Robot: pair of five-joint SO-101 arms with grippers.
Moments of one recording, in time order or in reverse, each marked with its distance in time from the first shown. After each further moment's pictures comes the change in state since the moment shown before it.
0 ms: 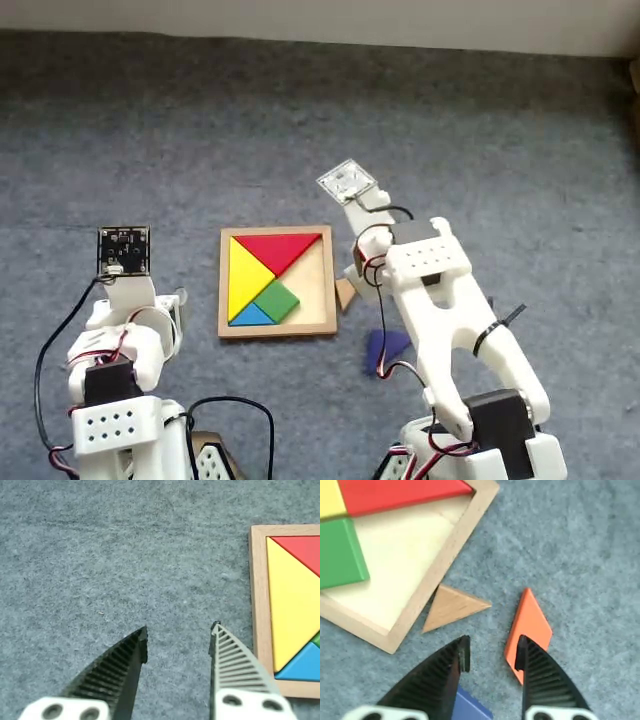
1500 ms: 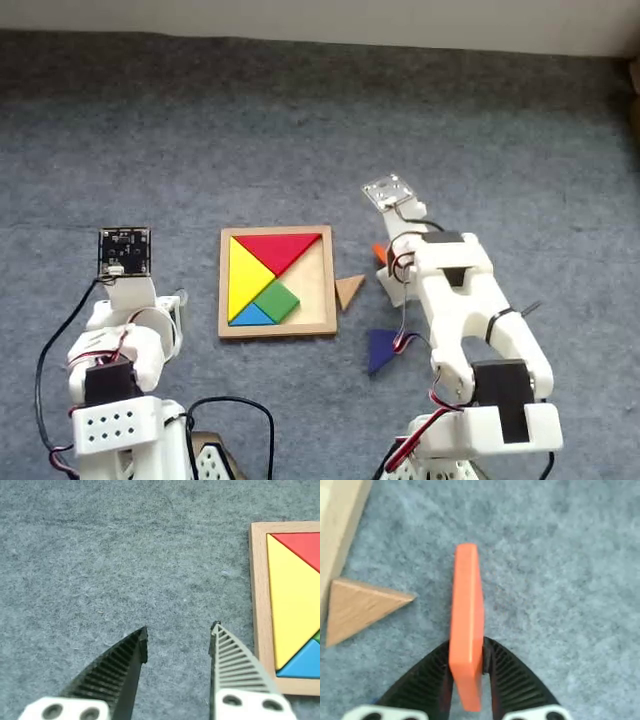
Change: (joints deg) left arm 0.0 0.0 0.4 0.0 -0.4; right arm 9.8 8.6 6.0 -13.2 3.5
